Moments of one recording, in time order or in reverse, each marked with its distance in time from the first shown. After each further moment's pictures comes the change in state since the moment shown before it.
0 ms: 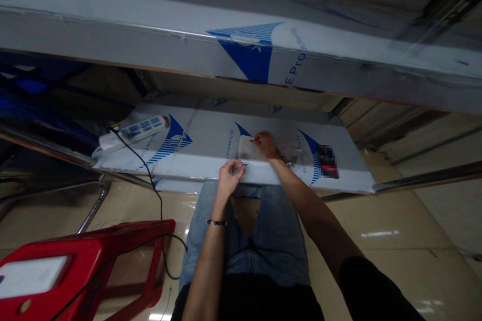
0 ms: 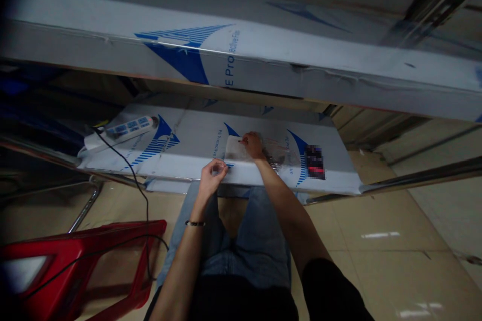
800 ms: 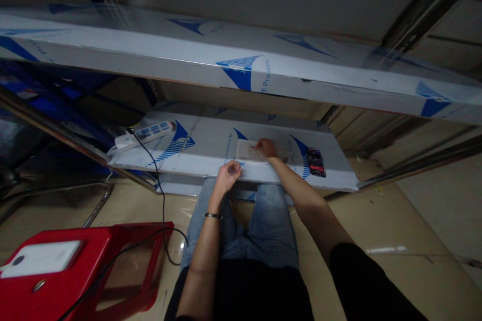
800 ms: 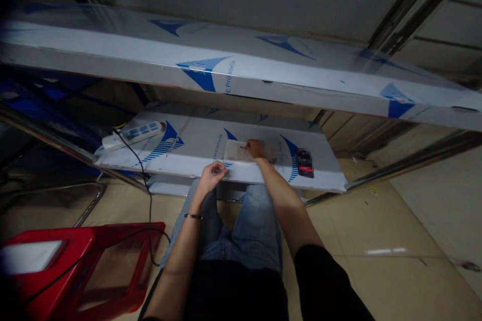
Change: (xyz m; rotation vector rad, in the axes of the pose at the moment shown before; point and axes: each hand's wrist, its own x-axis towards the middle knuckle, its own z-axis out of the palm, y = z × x) left_hand -0.015 0.015 -0.009 0.075 -0.103 0.081; right_hand -0.017 -0.016 -0.053 0.031 -0.150 0.163
